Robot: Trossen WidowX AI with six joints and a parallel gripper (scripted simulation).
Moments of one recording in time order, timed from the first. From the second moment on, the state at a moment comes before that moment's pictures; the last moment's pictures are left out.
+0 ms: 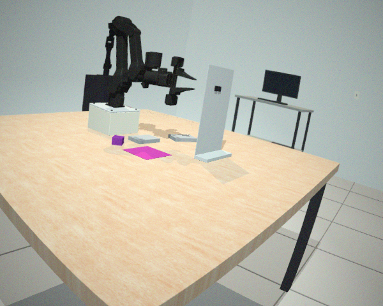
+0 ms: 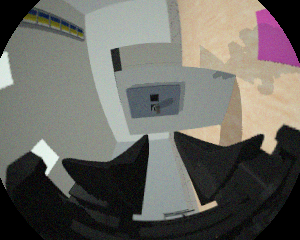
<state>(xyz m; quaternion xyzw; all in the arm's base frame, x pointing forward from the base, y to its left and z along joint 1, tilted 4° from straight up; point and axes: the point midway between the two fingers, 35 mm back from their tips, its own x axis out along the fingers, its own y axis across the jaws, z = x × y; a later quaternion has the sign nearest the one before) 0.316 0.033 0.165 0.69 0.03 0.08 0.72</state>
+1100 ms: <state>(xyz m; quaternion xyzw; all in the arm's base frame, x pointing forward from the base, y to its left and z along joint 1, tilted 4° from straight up) 0.369 0.027 0.170 0.69 0.02 0.09 0.71</state>
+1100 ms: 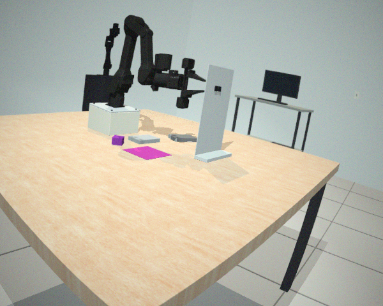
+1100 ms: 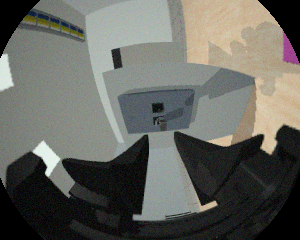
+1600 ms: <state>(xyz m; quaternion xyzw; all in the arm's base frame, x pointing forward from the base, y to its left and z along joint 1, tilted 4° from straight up) 0.391 0.024 0.173 0.69 0.02 0.09 0.72</state>
